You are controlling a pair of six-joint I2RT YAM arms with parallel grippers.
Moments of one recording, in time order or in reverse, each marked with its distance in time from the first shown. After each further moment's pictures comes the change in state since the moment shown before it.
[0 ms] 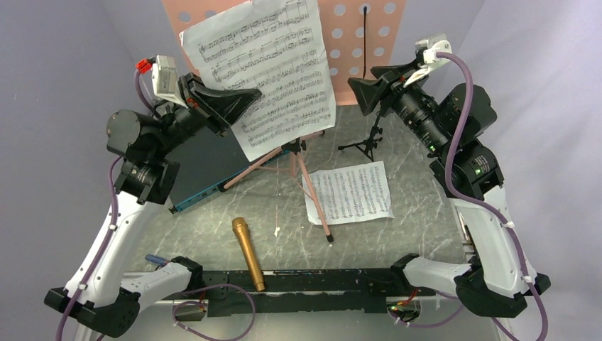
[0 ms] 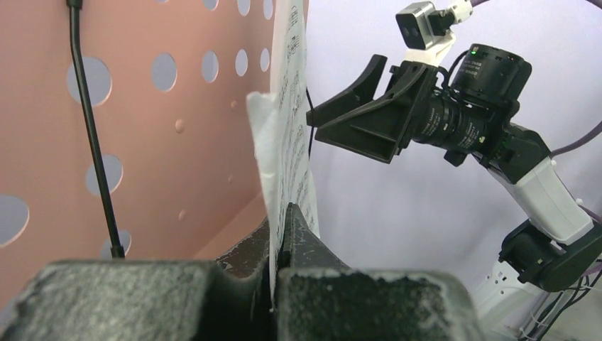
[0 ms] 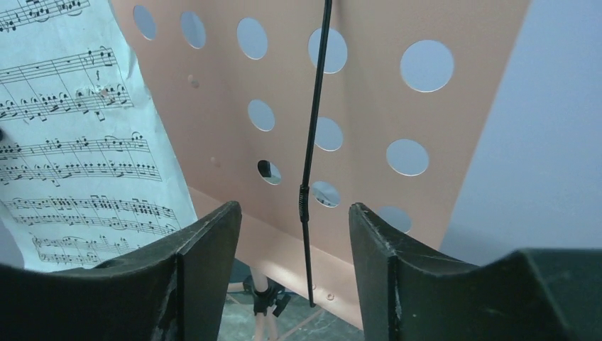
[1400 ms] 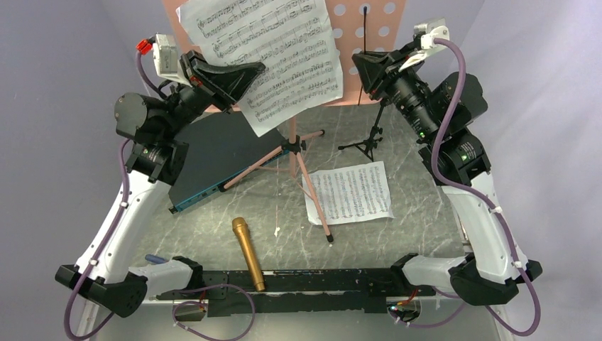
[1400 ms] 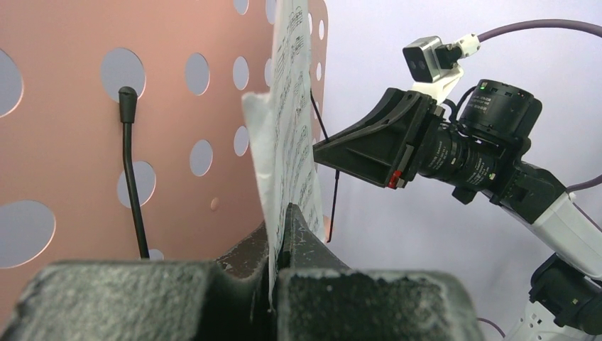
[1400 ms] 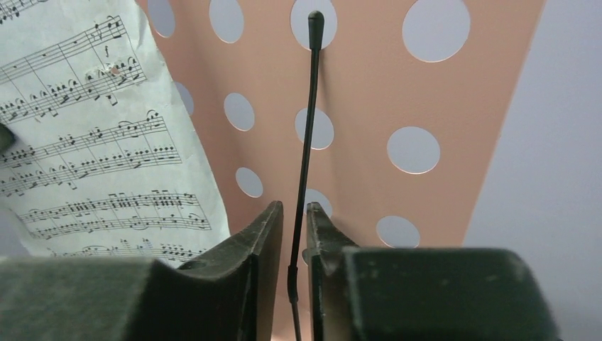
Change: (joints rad) left arm 0.000 0.147 0.123 0.135 -0.037 -0.005; right arm 0.000 0.079 0.042 0.137 0.032 -0.001
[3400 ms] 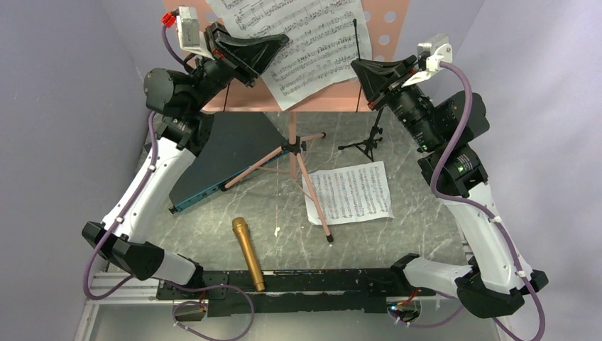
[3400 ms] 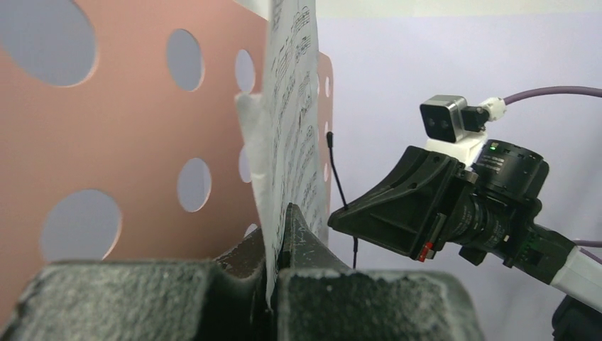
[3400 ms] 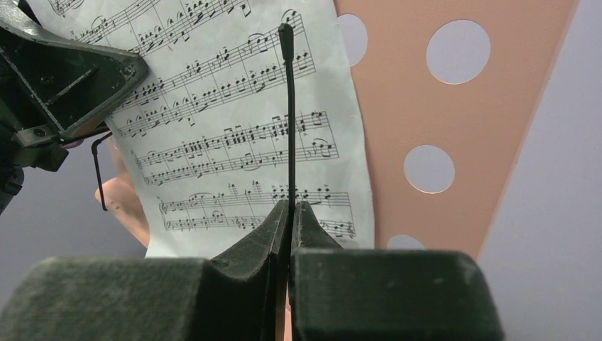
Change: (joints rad) left arm -0.058 0.252 0.206 0.198 -0.004 -0.058; right arm 0.000 -0.101 -0.183 0.194 -0.108 -0.016
